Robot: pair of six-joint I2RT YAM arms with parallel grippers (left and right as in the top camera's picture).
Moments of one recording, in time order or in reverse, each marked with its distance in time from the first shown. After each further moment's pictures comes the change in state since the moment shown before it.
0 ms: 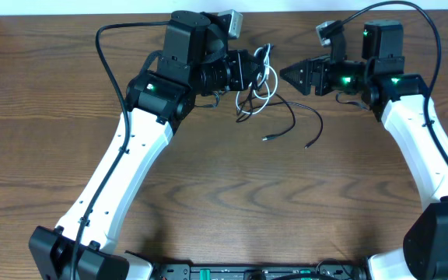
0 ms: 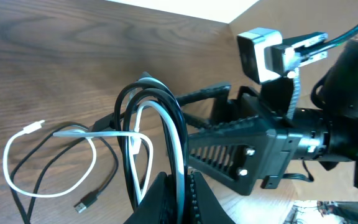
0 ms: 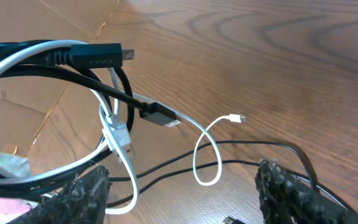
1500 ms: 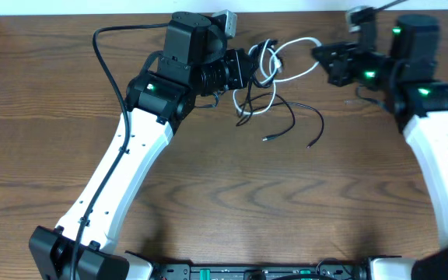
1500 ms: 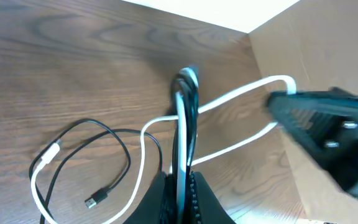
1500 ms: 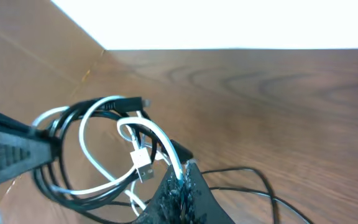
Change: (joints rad) left arm 0.000 0.000 0.000 -0.023 -0.084 -0.051; right arm -0.084 -0.164 0.000 0.035 0.100 0.097
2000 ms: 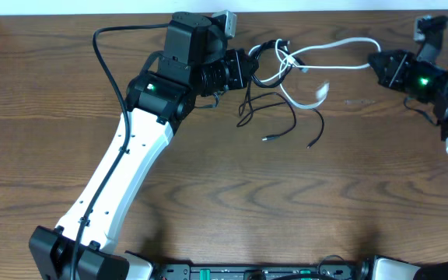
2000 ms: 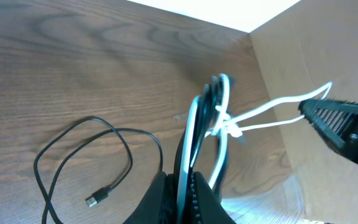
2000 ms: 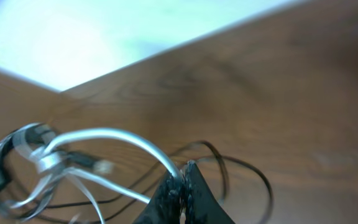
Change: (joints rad) left arm 0.000 0.000 0.000 -0.005 -0.008 0.000; right arm -0.237 -0.058 0.001 -0.196 0.049 0.083
